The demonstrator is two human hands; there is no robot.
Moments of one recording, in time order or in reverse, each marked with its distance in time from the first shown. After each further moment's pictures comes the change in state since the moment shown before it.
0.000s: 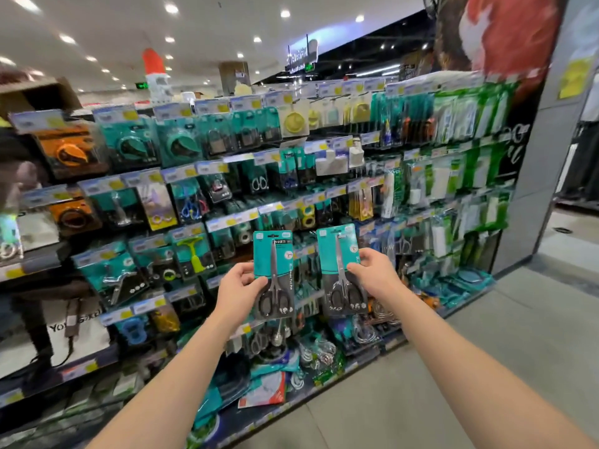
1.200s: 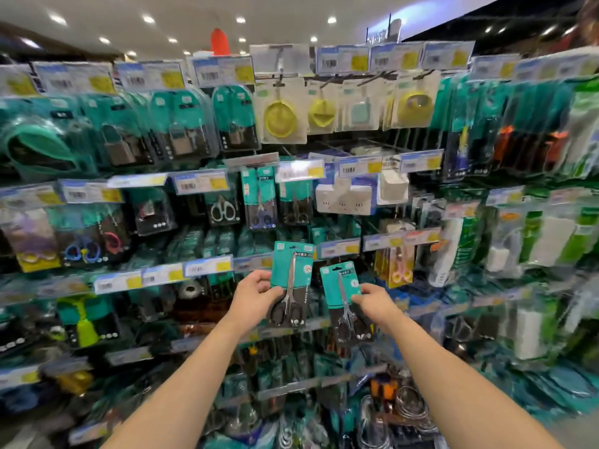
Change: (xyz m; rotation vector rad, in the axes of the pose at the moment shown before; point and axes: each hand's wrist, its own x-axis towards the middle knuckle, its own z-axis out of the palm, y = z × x) left_hand 0.388 -0.025 0.256 0.085 0.099 -0.082; right_hand 0.528 0.154 0.017 -0.083 -0.355 0.138
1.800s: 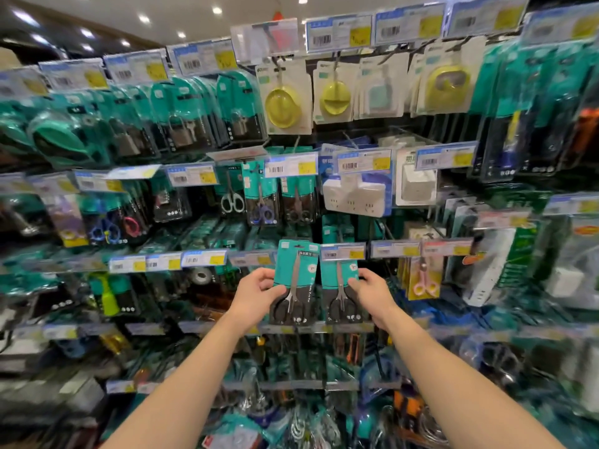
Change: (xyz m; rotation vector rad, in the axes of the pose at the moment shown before) left_hand 0.014 0.006 0.046 0.023 0.160 -0.114; right_hand 0.067 0.000 -0.006 0.214 -0.169 -0.235
